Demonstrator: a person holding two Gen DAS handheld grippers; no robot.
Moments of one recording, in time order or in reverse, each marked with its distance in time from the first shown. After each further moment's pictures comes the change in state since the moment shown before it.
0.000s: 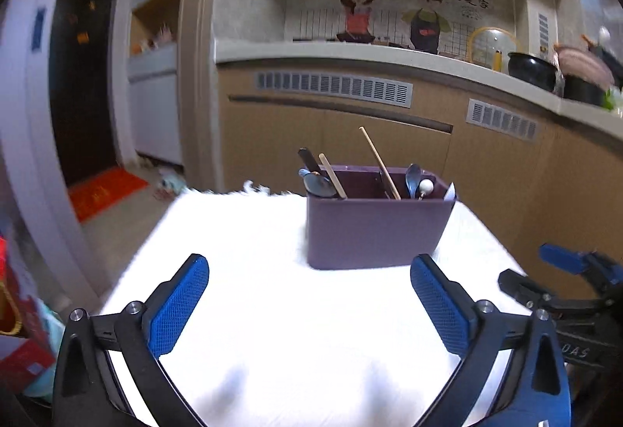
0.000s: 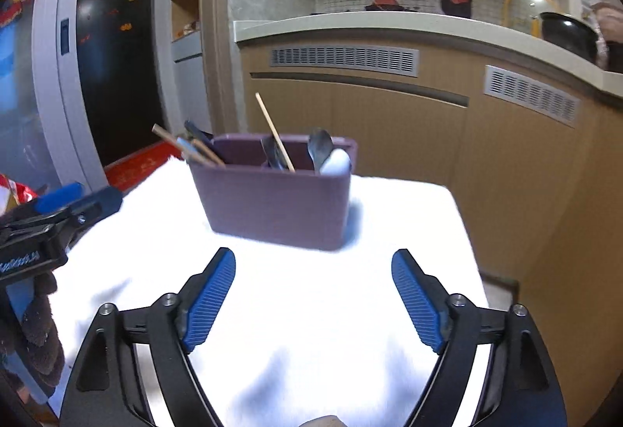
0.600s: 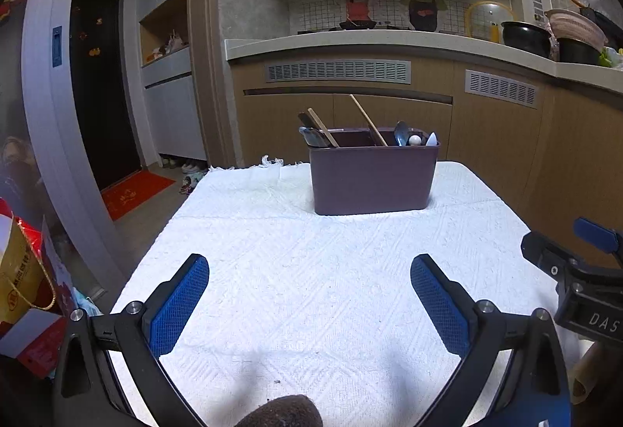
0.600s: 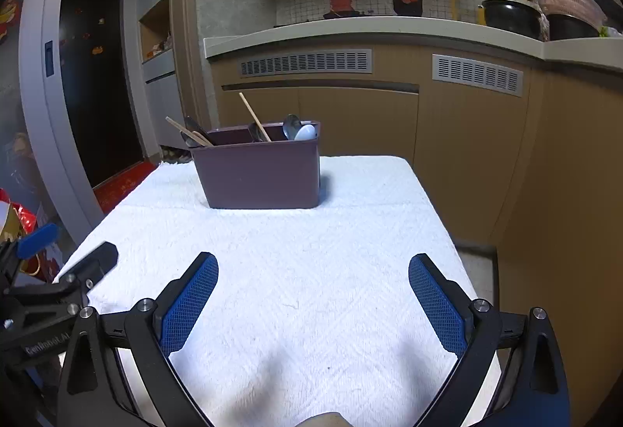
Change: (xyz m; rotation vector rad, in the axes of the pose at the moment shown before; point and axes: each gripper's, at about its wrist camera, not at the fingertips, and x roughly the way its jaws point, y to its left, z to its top) left arm -0.050 -0.026 -0.041 0.044 0.044 0.083; right arm -0.071 0.001 -0.045 0.126 -0.031 -0.072
